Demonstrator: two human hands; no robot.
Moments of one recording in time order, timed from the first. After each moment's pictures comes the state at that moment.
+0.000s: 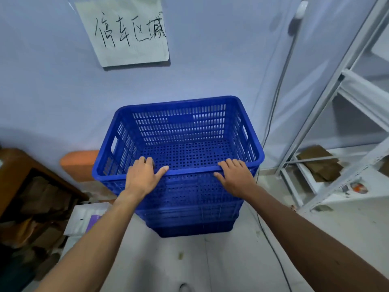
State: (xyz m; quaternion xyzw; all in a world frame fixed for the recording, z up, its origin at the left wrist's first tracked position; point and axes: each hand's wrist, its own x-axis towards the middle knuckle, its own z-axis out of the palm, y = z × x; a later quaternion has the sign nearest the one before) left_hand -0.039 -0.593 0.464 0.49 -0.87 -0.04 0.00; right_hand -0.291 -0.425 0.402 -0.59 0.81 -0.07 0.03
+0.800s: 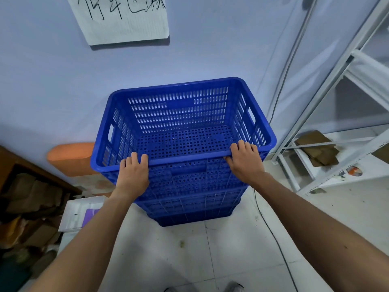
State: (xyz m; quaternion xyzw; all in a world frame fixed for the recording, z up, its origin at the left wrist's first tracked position) left_hand 0.004 -0.660 0.410 0.42 -0.90 0.09 -0.07; right_hand -0.295 -0.466 0.393 -0.52 0.85 -0.05 -0.09
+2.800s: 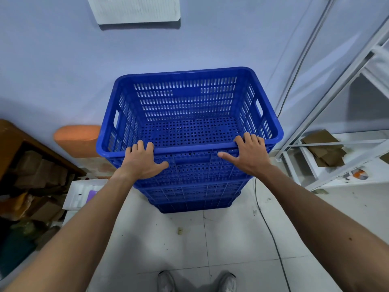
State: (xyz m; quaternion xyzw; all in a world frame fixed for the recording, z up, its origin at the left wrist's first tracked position) left_hand -0.013 -0.644 0.424 0.44 -0.89 -0.02 -0.09; right_hand -0.304 -0.455 0.404 -0.53 0.85 -0.05 -0.04
